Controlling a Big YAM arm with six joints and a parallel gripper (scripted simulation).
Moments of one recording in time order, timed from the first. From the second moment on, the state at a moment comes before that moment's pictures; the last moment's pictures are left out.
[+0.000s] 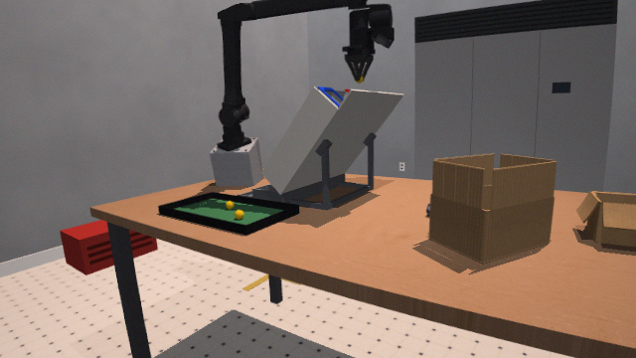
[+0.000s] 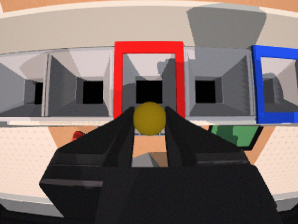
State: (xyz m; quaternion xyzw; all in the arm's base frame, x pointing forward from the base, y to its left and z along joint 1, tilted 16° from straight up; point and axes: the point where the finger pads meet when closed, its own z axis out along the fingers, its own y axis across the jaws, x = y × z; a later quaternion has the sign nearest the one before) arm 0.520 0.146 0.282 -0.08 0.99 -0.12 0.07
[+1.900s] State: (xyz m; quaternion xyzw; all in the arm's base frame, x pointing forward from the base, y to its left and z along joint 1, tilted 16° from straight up) arm 0.523 0.140 0.257 -0.08 0.99 -0.12 0.07
